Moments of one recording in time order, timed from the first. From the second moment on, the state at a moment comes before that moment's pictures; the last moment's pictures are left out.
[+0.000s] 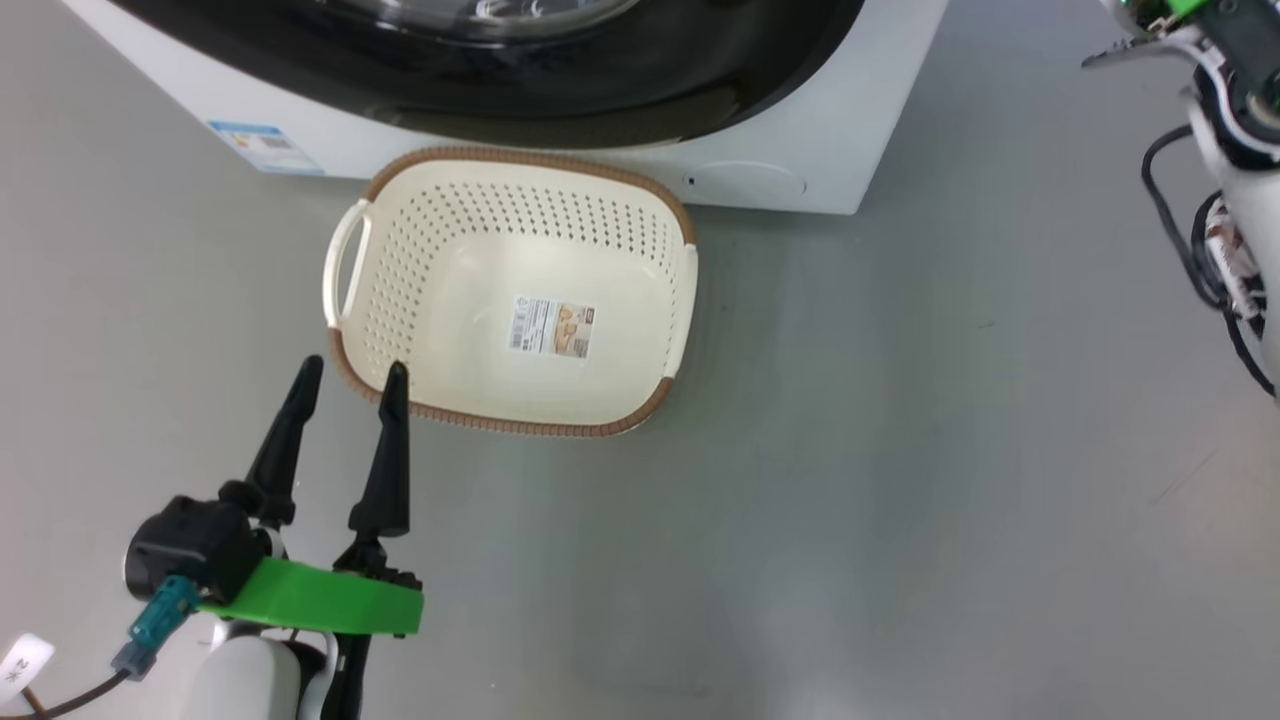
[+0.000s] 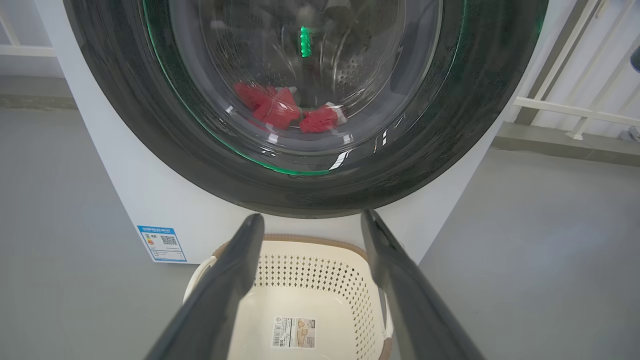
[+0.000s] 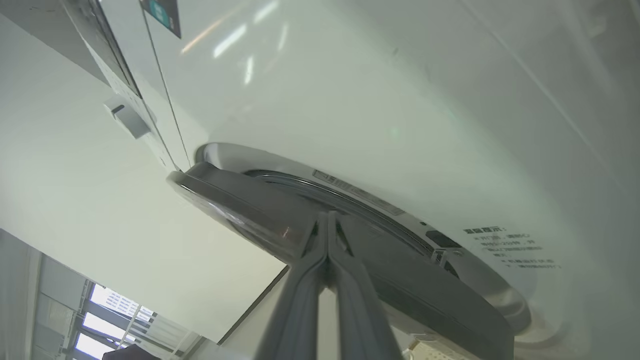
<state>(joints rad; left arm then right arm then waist) -0.25 0.06 -0.15 0.14 -0.30 -0.13 -0.25 -1.18 -0.41 0.43 0.46 1.51 0.13 0.20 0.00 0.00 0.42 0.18</state>
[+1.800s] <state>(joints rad) -0.22 0.03 -0.23 0.17 -0.30 -0.13 -0.25 -1.18 -0.27 0.47 0.75 1.72 0.13 0.75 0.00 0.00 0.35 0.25</state>
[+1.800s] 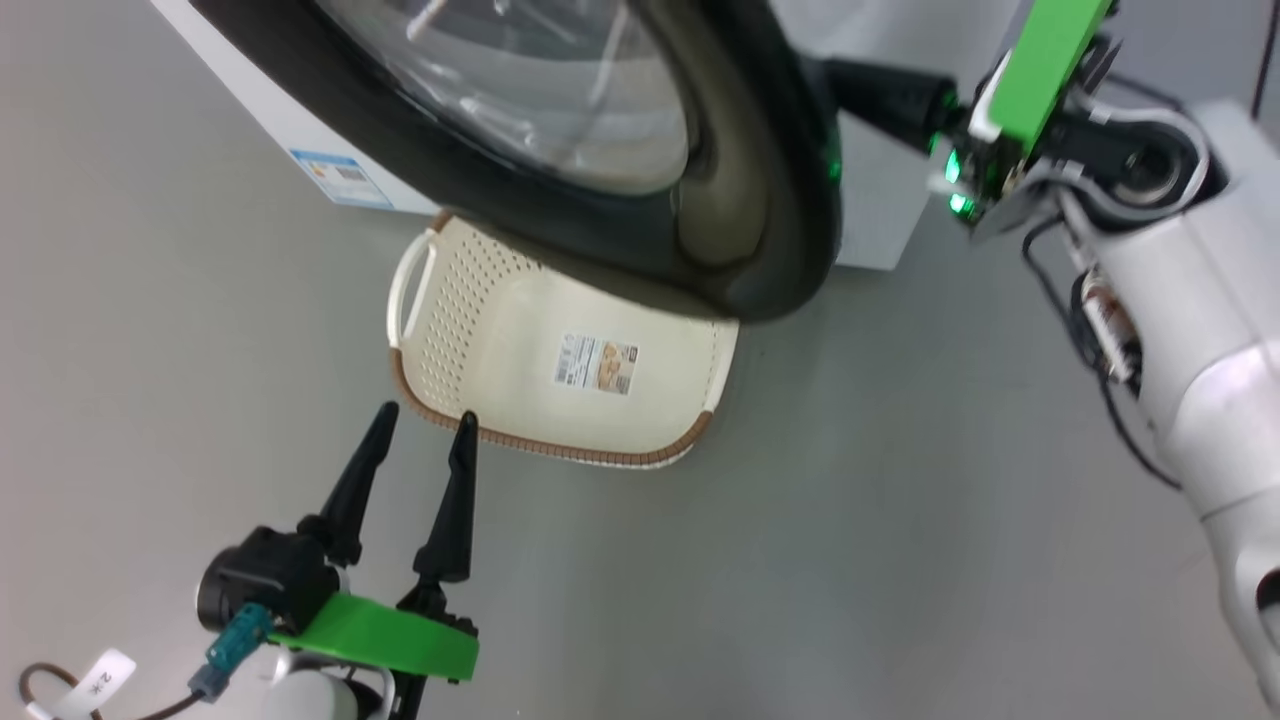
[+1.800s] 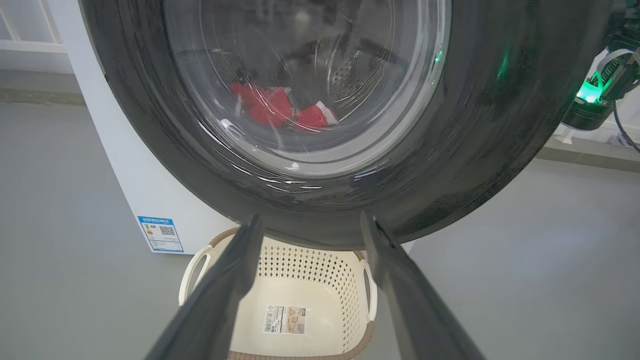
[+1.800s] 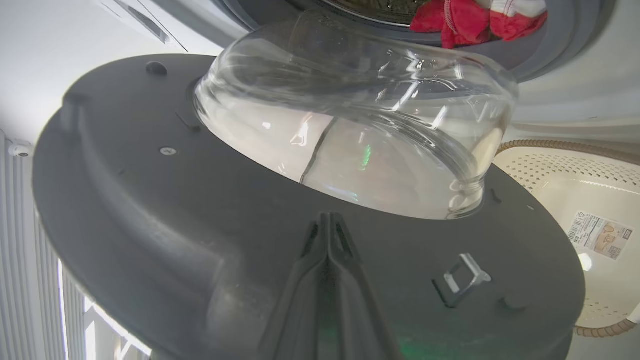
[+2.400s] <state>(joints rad) -0.12 0.03 -0.19 0.20 -0.28 -0.13 -0.25 -0.89 -0.24 0.48 0.55 1.68 0.13 0.76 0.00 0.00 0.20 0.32</state>
